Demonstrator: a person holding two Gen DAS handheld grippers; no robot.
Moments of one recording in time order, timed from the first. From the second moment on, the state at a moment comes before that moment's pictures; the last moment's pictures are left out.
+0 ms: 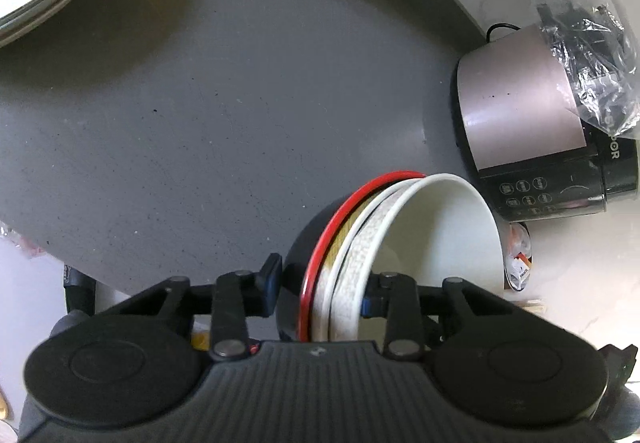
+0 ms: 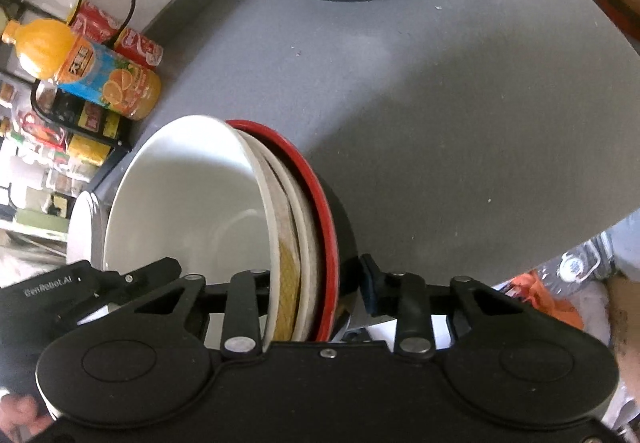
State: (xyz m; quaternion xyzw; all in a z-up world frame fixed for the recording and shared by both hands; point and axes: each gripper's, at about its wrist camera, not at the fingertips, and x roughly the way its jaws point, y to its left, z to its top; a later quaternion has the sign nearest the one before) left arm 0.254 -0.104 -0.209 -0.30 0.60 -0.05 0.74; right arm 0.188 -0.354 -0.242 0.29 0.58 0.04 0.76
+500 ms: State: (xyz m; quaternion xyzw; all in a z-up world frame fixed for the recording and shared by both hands) left arm 0.260 -0.070 -0.198 -0.30 0.60 -0.06 0.74; right arm 0.196 -0.327 -0.233 0.28 0.57 0.06 0.77
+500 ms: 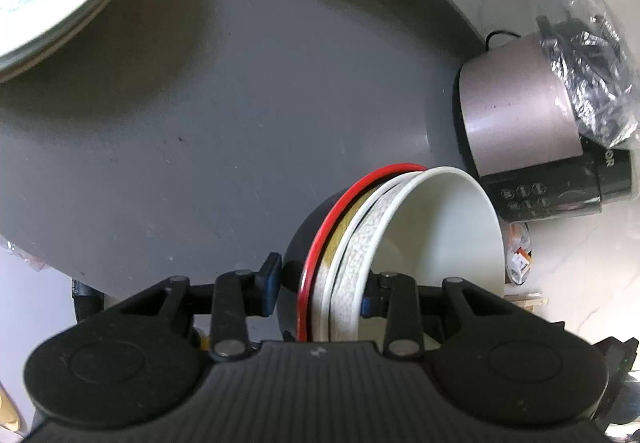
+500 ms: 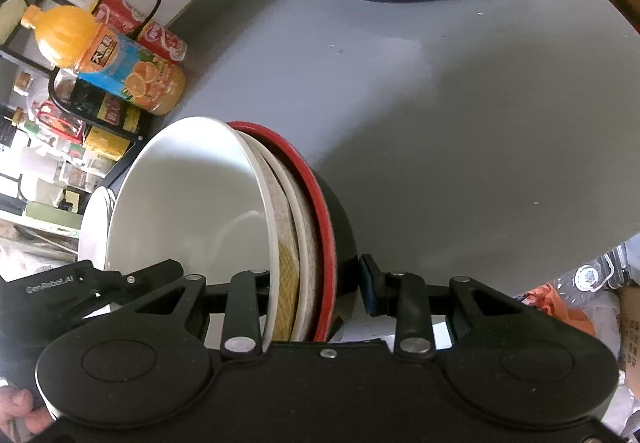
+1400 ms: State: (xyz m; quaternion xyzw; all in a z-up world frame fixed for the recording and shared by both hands) left arm 0.273 0.096 -0.107 -0.32 0.53 0.00 0.78; right arm 0.247 -0.161 -0.162 0.25 0.55 0.14 0.79
